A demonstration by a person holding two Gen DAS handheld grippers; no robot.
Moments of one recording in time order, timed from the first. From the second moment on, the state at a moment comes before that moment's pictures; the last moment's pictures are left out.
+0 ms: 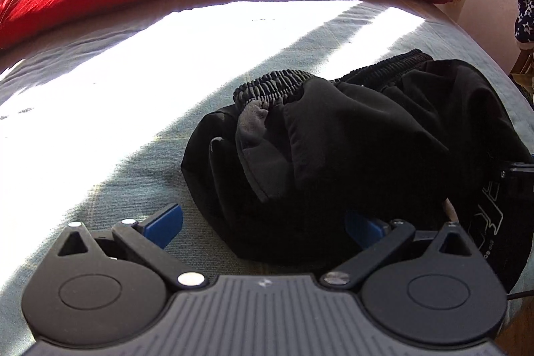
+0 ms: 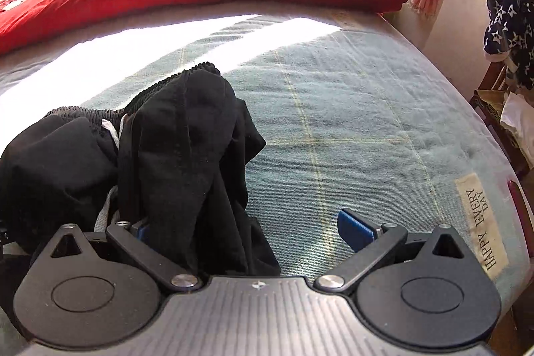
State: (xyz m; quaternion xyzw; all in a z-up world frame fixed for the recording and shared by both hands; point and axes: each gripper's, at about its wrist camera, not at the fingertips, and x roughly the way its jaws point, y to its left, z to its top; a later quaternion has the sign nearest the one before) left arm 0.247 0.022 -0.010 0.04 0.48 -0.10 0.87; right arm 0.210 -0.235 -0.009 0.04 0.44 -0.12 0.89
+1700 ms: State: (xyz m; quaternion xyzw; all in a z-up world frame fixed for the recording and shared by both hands) left arm 0.196 0.054 0.000 0.00 0.38 -0.11 0.92; right arm 0.292 -0.303 -0.013 0.18 0.44 0.28 0.83
